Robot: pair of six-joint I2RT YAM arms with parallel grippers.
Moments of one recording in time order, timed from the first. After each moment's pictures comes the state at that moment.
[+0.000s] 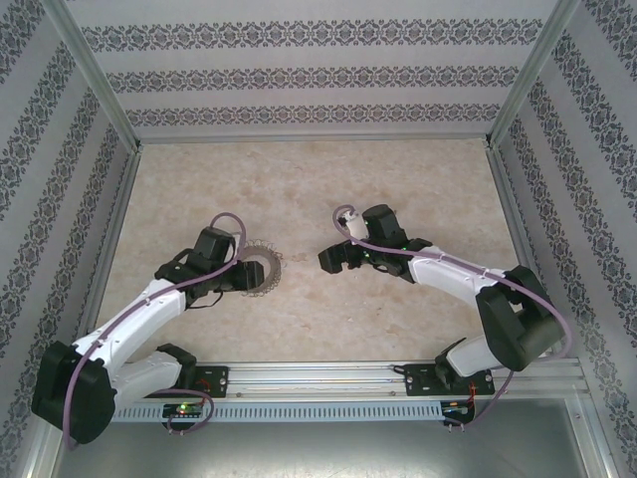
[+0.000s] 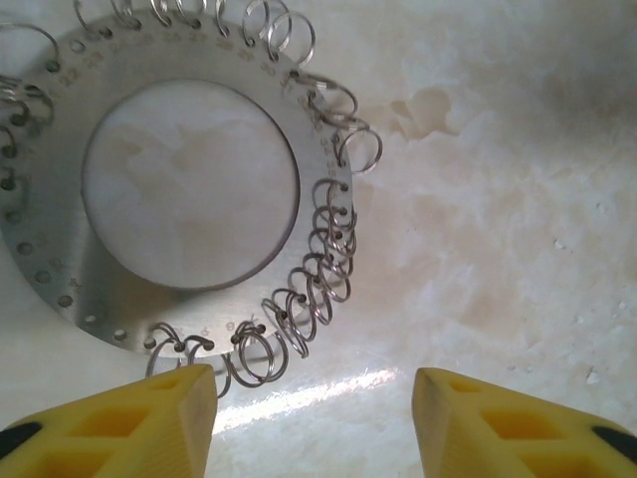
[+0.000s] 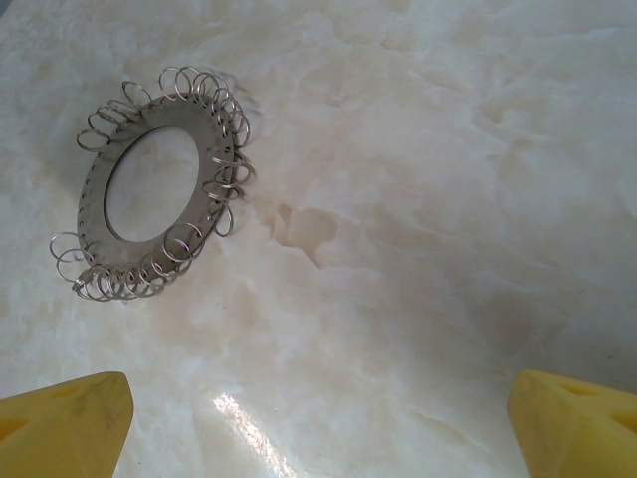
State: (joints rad) left arm -0.41 1.07 0.63 -0.54 0.20 -0.51; right arm 0.55 1.46 0.76 -0.06 -0.39 0.22
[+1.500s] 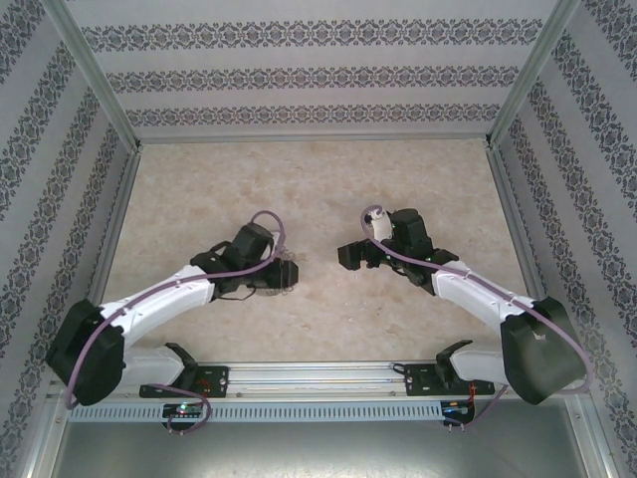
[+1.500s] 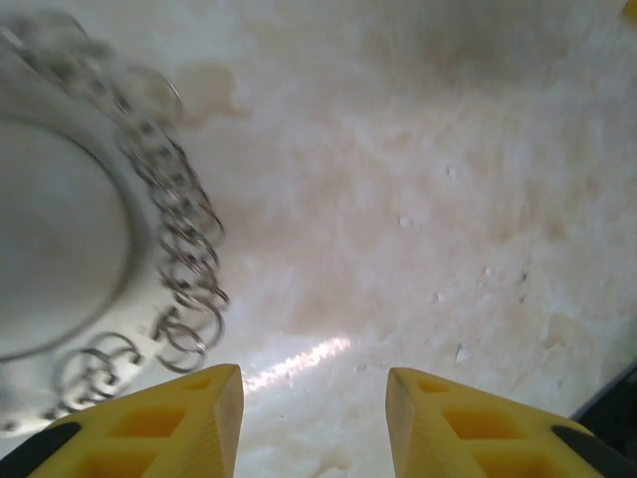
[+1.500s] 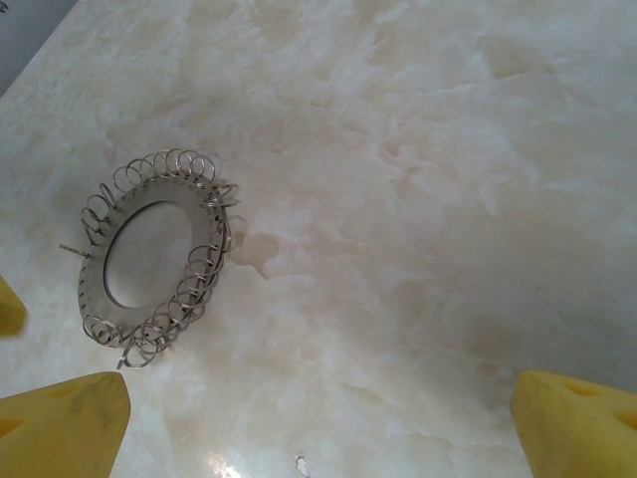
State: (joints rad) left arm -0.61 1.25 0.76 -0.41 0.22 -0.61; right arm 0.44 1.27 0.63 -0.03 -0.39 0.23
